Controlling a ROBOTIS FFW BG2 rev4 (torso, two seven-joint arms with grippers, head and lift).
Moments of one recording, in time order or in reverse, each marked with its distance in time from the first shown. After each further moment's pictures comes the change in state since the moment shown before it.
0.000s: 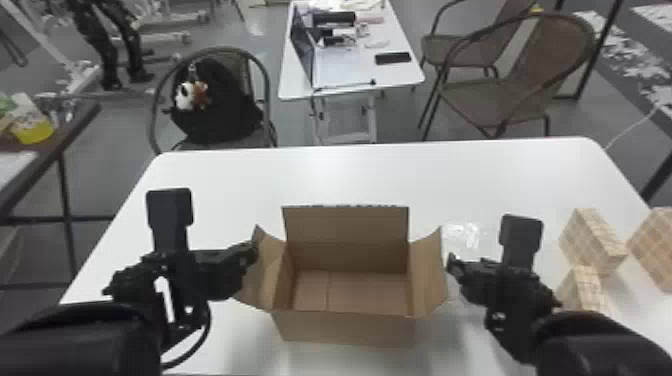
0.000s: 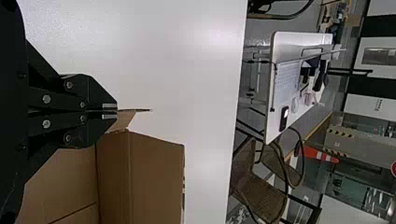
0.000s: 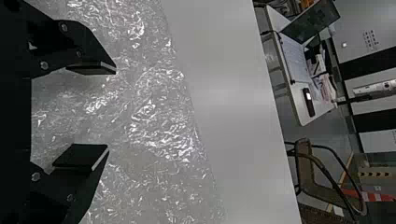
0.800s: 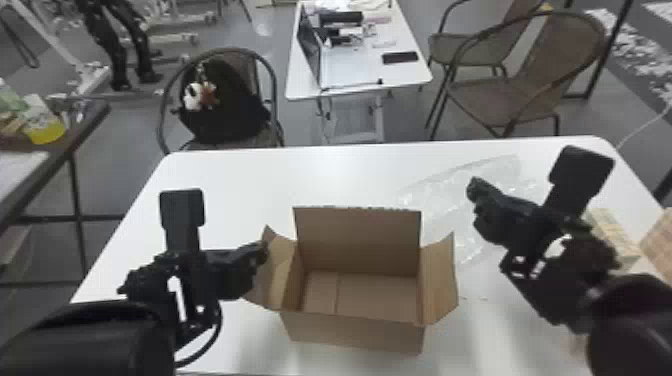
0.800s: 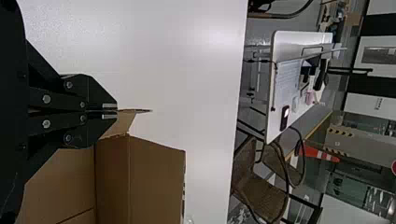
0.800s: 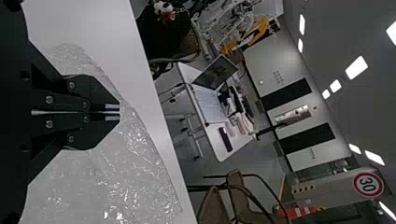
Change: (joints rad) left arm 0.000 0.000 -0.009 0.013 -0.005 -0.014 0.000; right arm 0.047 -0.054 -0.043 -0.386 -0.162 -0.057 -0.013
